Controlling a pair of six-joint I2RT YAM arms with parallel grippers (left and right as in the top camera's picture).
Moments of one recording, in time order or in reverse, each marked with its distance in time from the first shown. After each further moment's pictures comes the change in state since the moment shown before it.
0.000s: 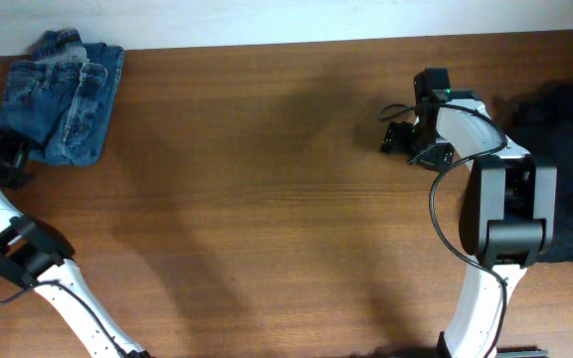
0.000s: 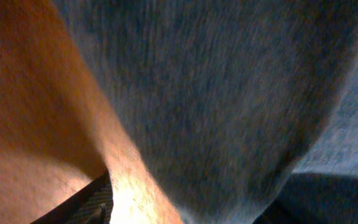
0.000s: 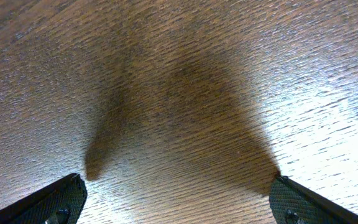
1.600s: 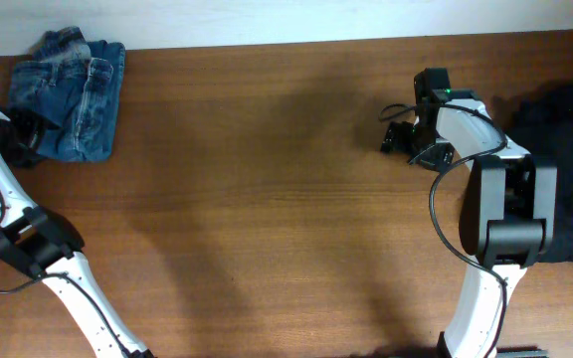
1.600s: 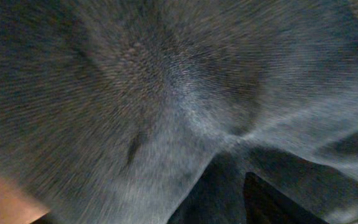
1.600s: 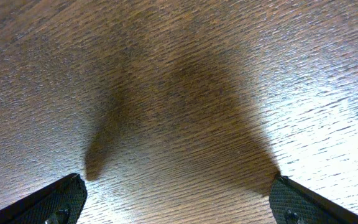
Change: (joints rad) left arm -0.085 -0.061 0.000 -0.003 0.025 -0.042; right arm 0.000 0.000 0.000 0.000 0.000 0.000
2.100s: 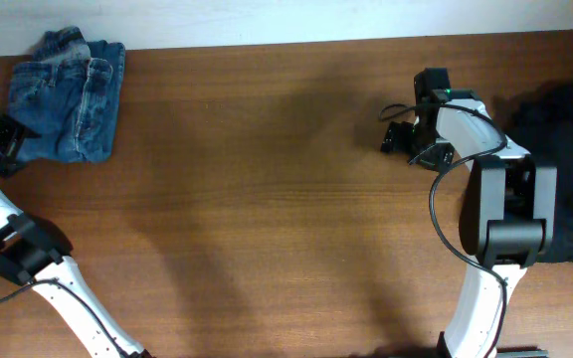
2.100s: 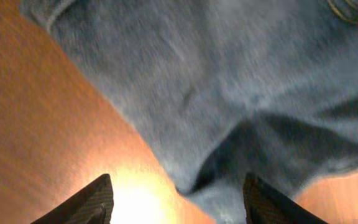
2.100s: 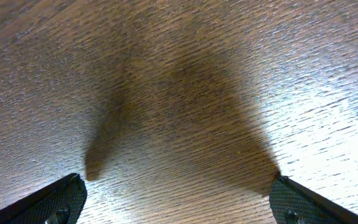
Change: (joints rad) left arm 0.057 -0.066 0.000 -0.102 -0.029 0.100; right arm 0.000 0.000 0.000 0.000 0.000 0.000
